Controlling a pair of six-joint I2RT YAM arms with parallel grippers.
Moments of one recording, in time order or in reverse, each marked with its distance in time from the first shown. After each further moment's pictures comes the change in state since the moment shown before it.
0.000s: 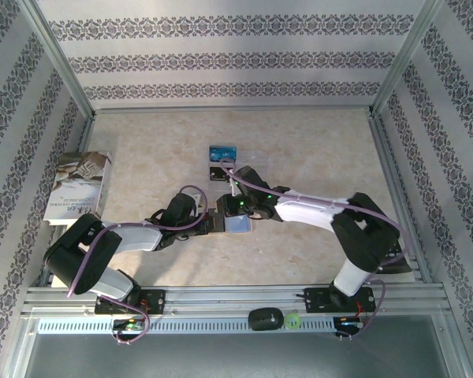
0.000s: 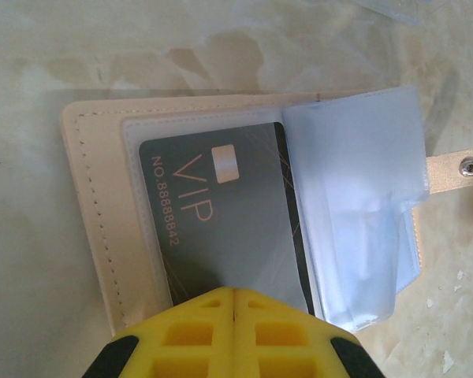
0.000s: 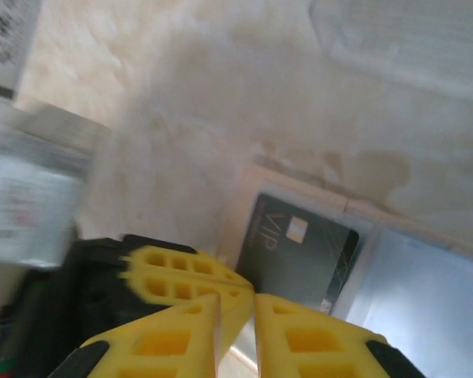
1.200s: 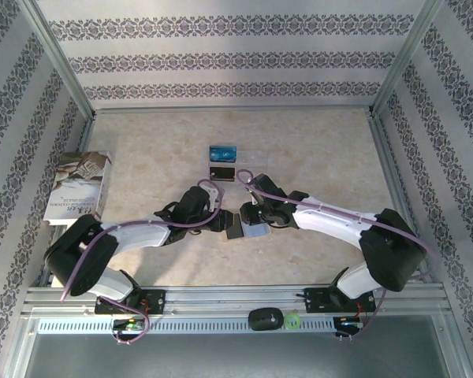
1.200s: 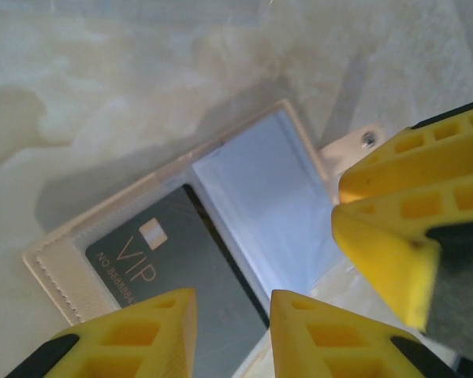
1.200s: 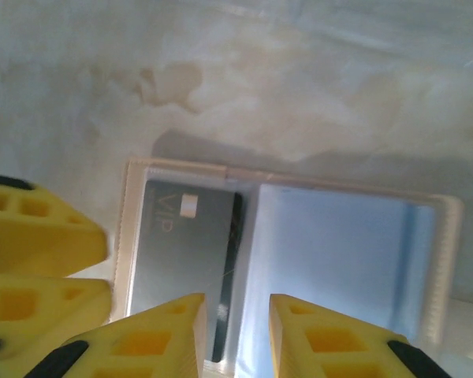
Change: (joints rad) left arm -0.113 0.020 0.156 -0.085 0.031 0.060; right arm -0.021 -0.216 -0.108 -0.271 0.216 -0.086
